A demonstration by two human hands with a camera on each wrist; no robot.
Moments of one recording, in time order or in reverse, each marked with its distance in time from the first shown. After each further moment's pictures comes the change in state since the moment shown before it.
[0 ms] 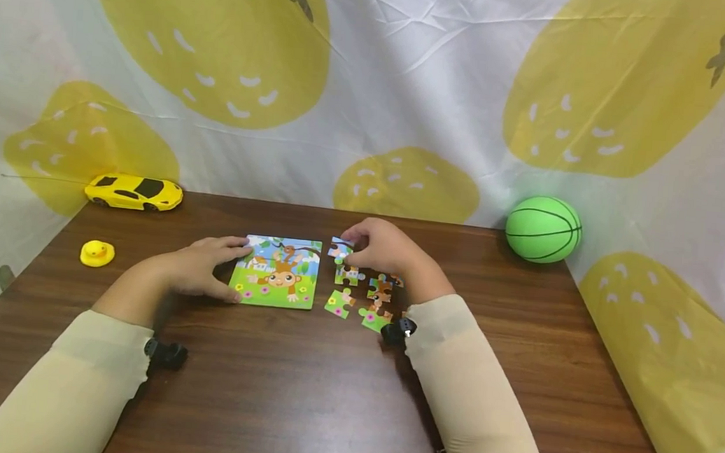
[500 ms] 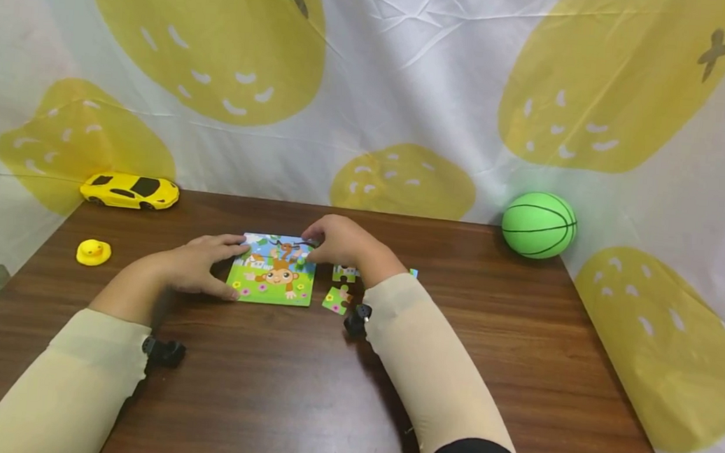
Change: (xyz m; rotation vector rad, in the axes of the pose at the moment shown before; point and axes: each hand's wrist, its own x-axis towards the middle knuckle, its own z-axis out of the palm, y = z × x) left_hand 0.000 -0.003 -0.002 0.002 0.012 0.008; right_hand 0.046 -0.042 0.032 -0.033 -0.112 -0.008
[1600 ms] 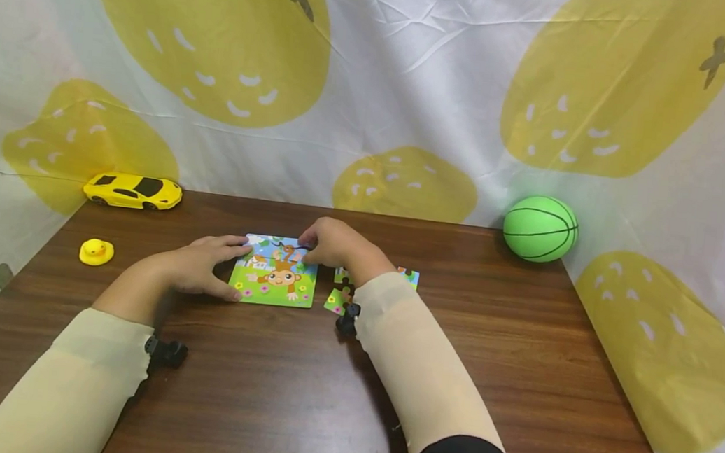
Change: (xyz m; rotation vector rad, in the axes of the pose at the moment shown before) left_hand 0.003 -0.003 0.001 0.010 -0.002 -0.001; right_hand 0.021 -0.005 0.011 -0.110 -0.032 0.003
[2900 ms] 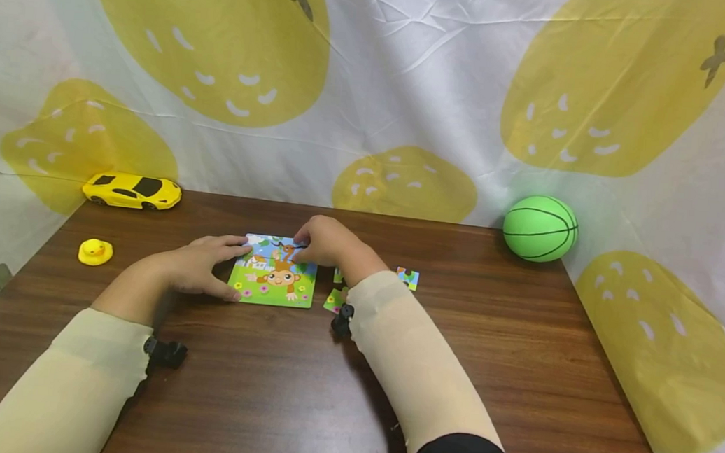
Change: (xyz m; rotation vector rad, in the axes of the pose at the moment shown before) left_hand 0.000 0.002 -0.001 -0.014 -0.009 -0.018; right_hand 0.006 -0.009 0.004 -0.048 0.033 -0.035
